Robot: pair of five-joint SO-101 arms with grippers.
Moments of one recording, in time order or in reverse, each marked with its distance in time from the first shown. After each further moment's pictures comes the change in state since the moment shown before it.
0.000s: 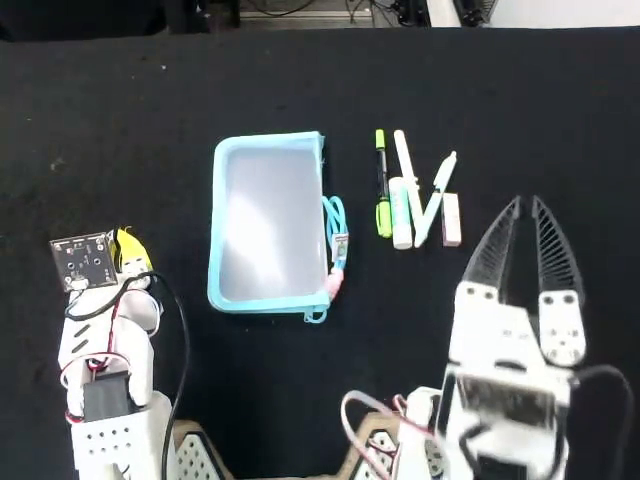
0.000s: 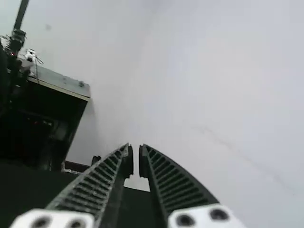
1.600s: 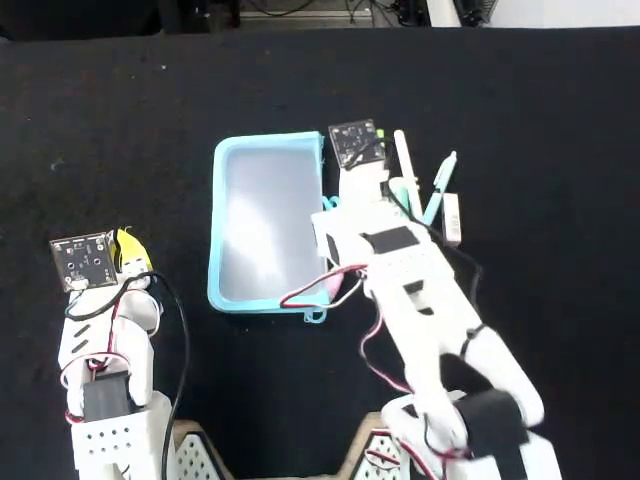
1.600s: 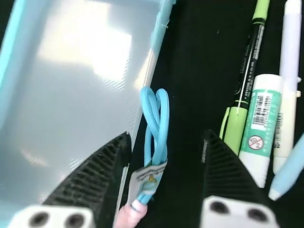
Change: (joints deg) left arm 0.0 0.0 0.0 0.0 0.0; right arm -29.9 87.1 -0.9 -17.2 -26.5
